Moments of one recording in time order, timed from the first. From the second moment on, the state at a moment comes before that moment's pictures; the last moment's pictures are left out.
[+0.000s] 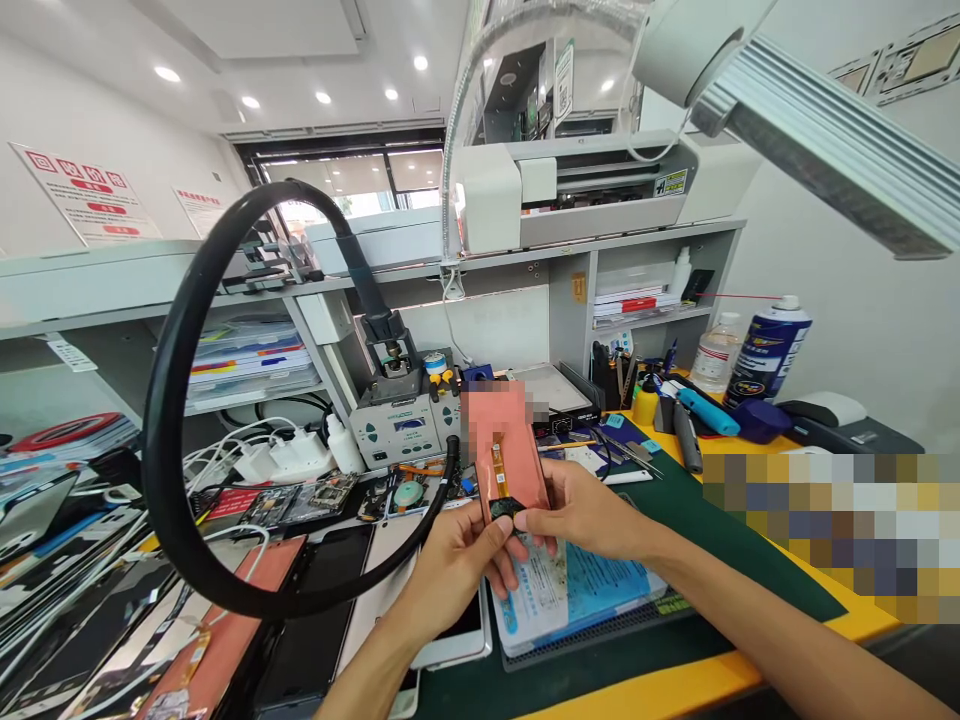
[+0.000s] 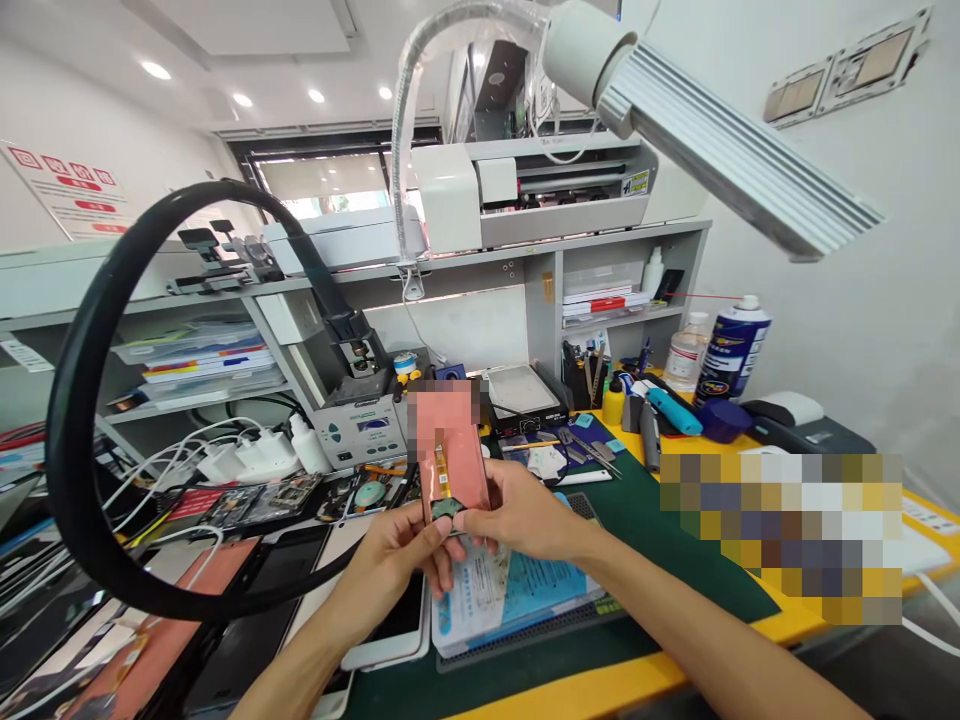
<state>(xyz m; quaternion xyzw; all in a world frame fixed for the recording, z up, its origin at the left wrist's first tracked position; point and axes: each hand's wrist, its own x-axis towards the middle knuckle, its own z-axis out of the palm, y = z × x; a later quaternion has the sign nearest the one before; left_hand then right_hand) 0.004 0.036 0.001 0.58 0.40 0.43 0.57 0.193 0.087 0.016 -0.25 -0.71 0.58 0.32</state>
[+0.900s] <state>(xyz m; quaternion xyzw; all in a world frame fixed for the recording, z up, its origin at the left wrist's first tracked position) 0.008 0.038 -0.001 0.57 0.40 0.43 0.58 0.195 0.087 0.024 -0.21 -0.70 0.64 0.26</state>
